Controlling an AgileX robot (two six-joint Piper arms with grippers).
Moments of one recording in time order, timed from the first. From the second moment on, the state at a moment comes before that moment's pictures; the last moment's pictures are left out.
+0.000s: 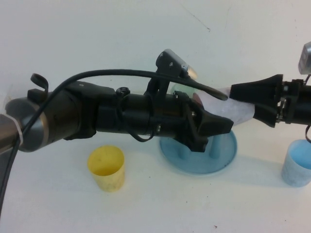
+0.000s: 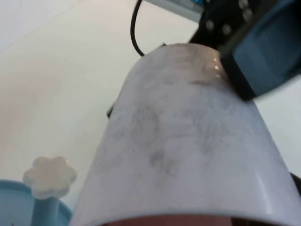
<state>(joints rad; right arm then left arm) -0.01 1.72 -0.92 1.73 1.23 -1.27 -0.49 1.73 -1.17 -1.62 0.86 1.61</state>
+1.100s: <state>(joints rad) -0.17 1.72 -0.92 1.69 1.23 -1.32 -0.77 1.88 -1.34 0.03 1.17 0.47</state>
